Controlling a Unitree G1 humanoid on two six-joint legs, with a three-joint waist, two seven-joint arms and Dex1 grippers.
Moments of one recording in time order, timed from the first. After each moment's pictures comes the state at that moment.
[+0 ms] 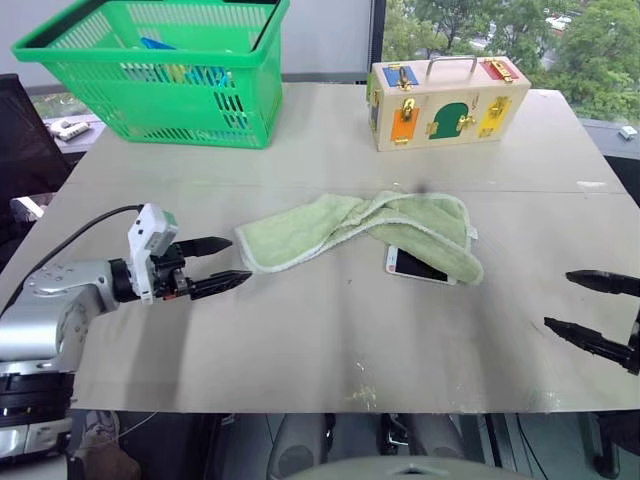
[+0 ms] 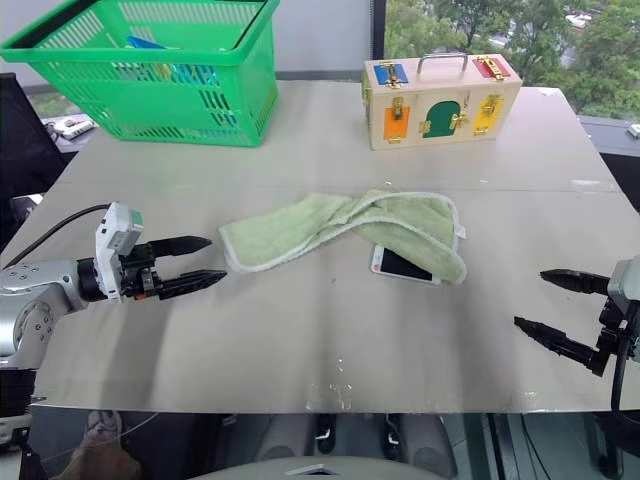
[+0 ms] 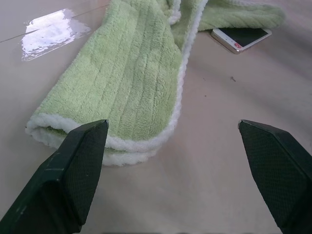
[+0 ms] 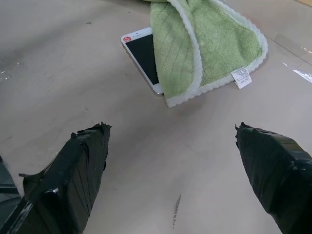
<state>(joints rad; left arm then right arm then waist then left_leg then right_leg) -0.17 0.92 0.26 0.02 -0.55 0.51 -1.21 0.39 -0.92 -0.69 -0.44 0.62 0.45 1.16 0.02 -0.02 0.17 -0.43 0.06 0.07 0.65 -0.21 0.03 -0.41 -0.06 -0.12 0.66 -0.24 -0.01</state>
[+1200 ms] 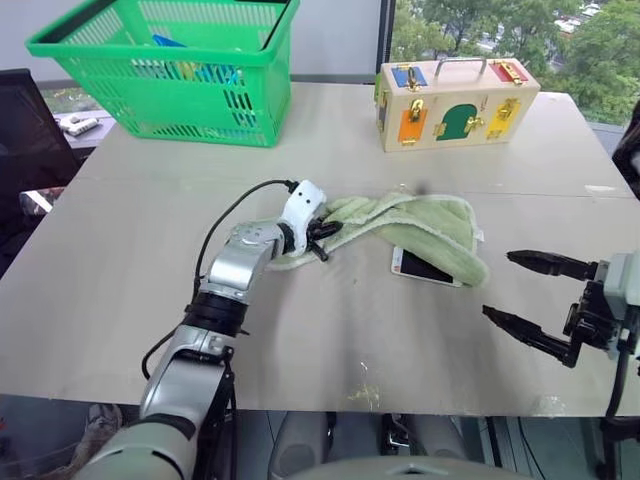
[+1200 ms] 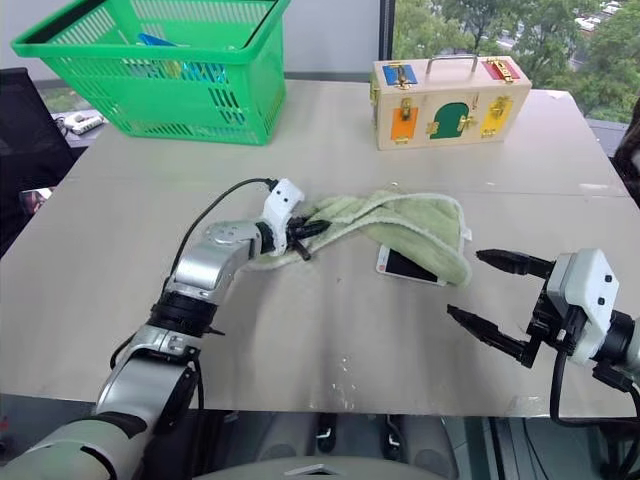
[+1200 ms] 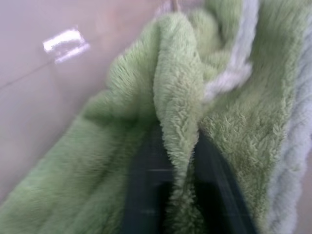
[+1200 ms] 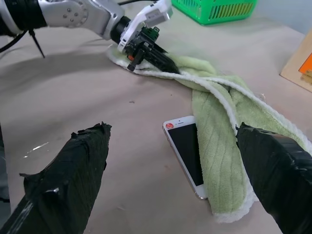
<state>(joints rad) -0.64 0.38 -0.11 0.33 -0.18 0.40 -0.71 0.30 -0.81 -0.54 -0.75 0.73 0.49 0.93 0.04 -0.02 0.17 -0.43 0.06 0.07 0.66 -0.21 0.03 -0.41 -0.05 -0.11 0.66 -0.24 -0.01</state>
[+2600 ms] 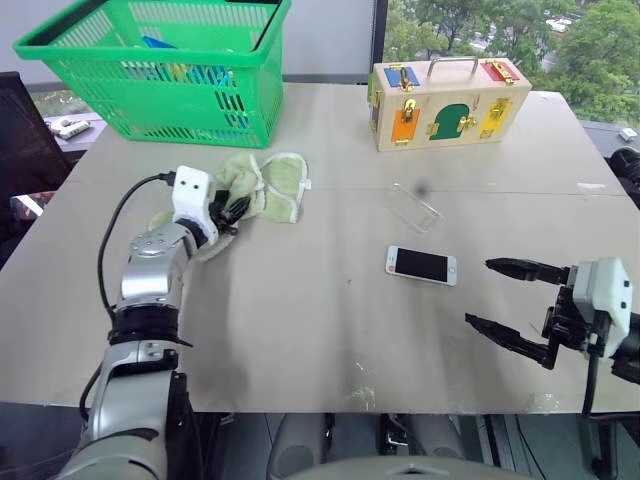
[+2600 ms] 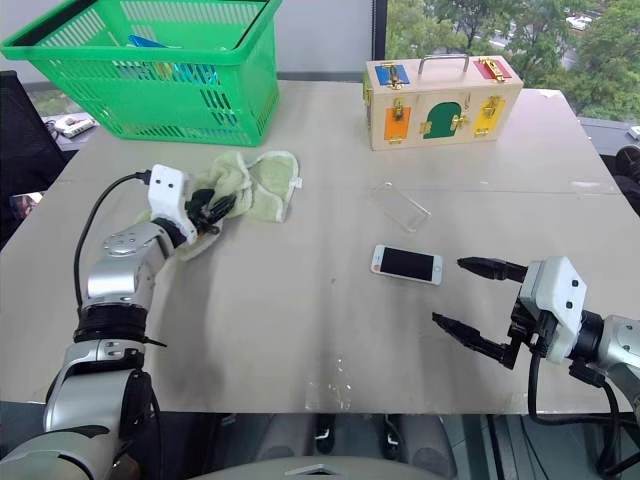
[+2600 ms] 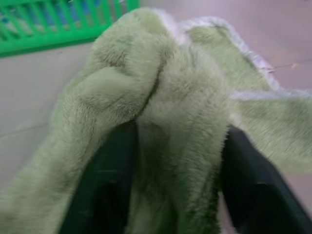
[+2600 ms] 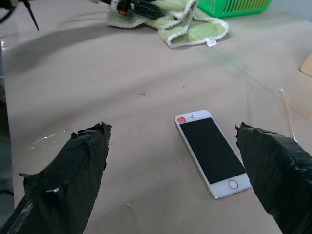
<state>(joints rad) -0.57 0.60 0.21 0.46 -0.23 0.29 -0.61 0.26 -0.81 -0.38 -0.70 0.65 0.41 0.93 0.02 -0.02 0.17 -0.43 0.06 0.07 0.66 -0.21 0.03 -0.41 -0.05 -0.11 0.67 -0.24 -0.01</state>
